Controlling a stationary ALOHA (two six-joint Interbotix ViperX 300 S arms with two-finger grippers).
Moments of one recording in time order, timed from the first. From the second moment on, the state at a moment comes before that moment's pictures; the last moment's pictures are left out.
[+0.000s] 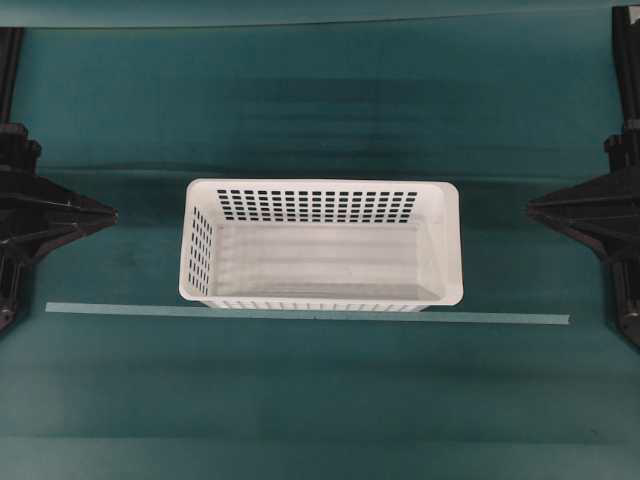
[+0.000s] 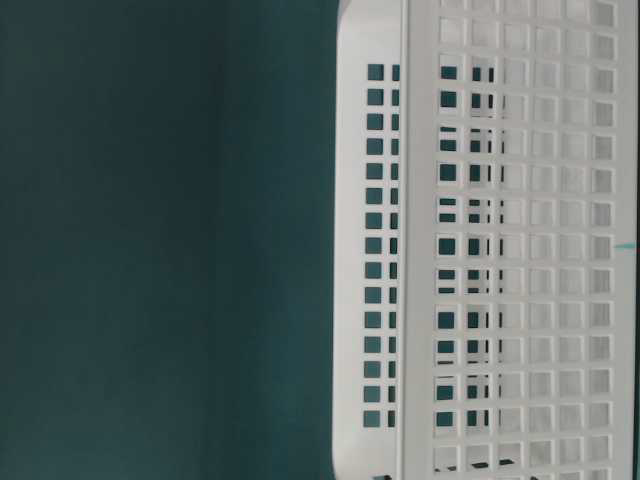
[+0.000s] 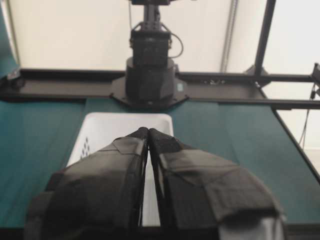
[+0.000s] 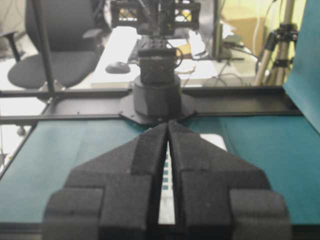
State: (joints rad) left arm 0.00 -0.99 1.17 0.00 -0.29 0.00; right arm 0.00 -0.99 1.17 0.00 -0.29 0.00
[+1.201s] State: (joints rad) left arm 0.11 -0.70 0.81 0.02 0.48 -1.41; right arm -0.28 -0.56 0.73 0.29 0.87 1.06
